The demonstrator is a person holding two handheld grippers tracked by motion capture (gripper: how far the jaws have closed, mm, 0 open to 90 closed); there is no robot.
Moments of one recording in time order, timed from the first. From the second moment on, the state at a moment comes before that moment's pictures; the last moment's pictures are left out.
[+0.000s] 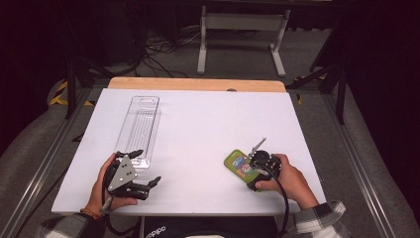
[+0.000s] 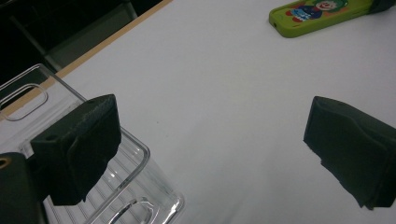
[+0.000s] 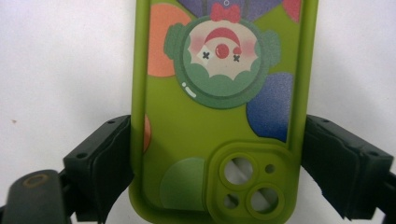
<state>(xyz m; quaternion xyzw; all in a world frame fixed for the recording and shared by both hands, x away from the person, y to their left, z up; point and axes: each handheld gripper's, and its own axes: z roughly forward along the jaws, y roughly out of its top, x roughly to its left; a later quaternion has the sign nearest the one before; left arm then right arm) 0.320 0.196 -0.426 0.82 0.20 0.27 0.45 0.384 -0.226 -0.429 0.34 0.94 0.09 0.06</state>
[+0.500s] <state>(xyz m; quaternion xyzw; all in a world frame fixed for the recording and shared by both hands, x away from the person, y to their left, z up) 0.319 0.182 -0.421 0.82 0.19 0.30 0.46 0.381 -0.228 -0.424 0.32 0.93 0.15 0.10</state>
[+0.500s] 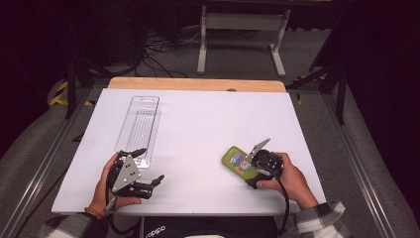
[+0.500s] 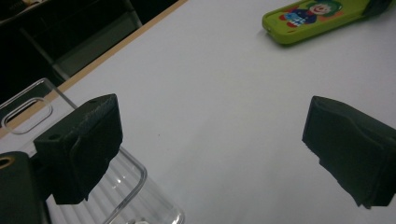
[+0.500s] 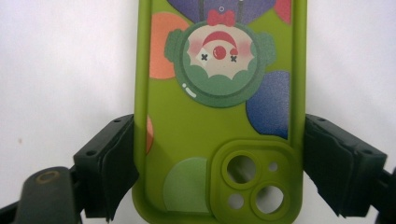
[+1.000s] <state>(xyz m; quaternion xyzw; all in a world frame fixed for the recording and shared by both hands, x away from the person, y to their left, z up) 0.321 0.136 -0.415 0.82 0.11 0.37 0.41 0.390 -0.208 -0.402 0.32 0.90 0.26 0.10</state>
